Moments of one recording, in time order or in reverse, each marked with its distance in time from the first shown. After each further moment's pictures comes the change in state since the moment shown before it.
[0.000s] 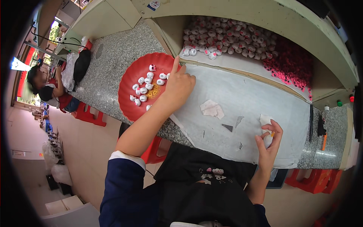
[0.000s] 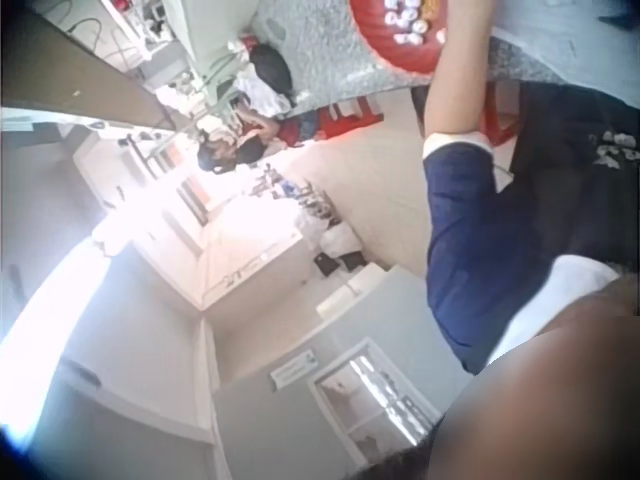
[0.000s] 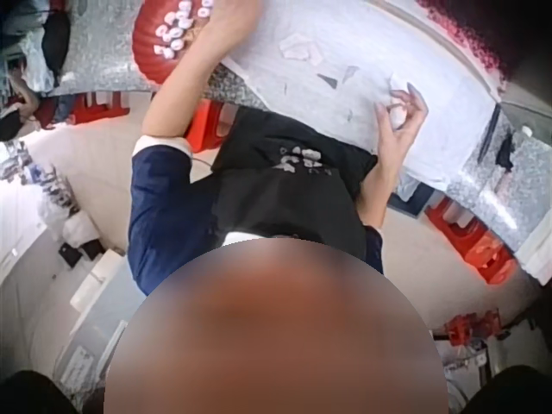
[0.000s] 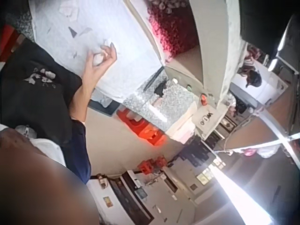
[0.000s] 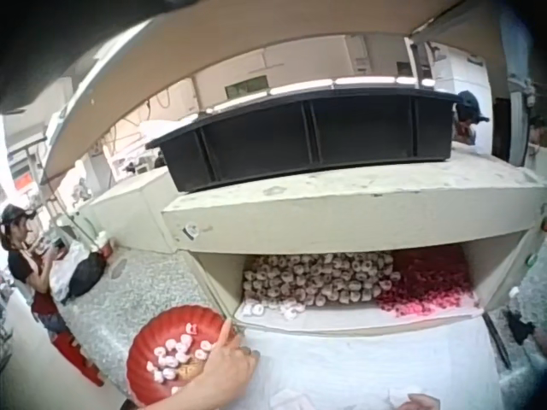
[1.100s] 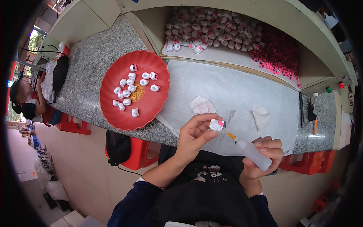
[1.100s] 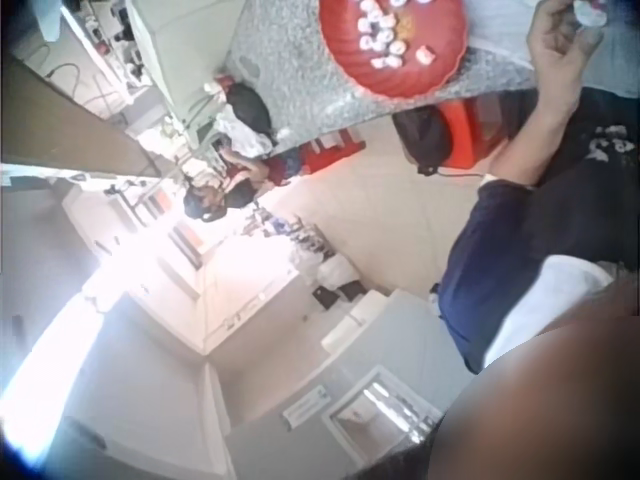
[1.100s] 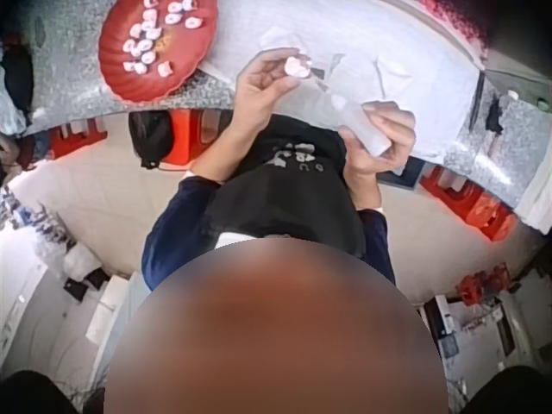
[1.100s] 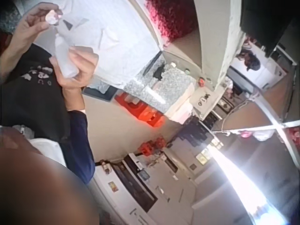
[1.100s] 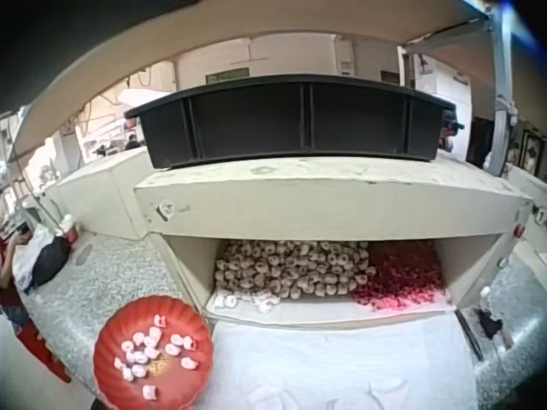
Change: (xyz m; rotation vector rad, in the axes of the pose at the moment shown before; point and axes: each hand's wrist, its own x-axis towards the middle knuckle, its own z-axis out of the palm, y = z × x) left_hand -0.070 0.113 -0.034 -2.512 0.289 -0.364; right_hand -0.026 -0.043 0.038 0.063 0.117 -0.524
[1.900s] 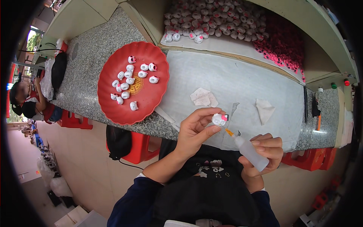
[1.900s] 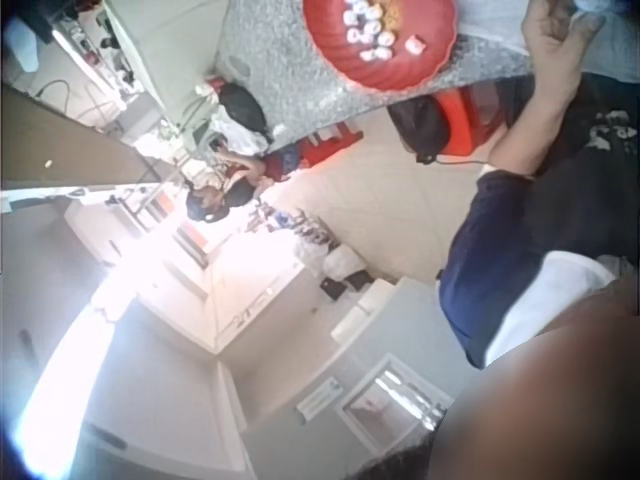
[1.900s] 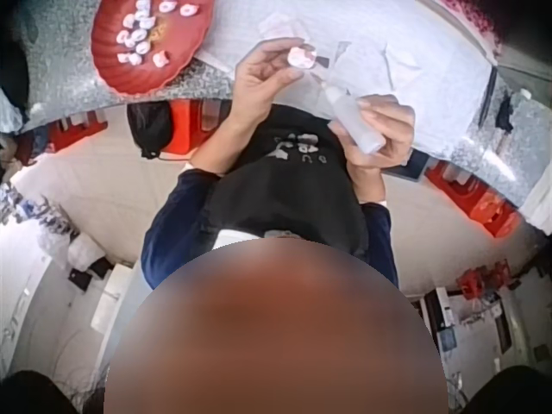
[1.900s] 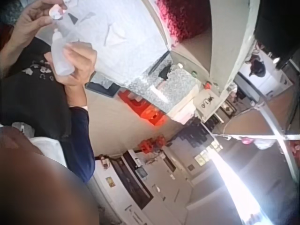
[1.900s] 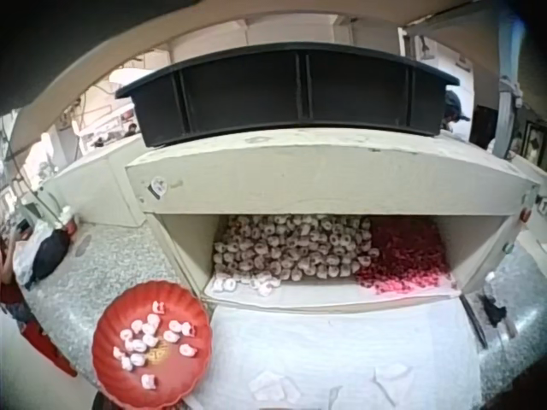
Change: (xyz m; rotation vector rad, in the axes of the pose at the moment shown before) left_hand 0.000 -0.001 -0.002 0.019 -0.049 -0.003; right_hand -0.002 0.003 -0.004 0.070 -0.166 -0.054
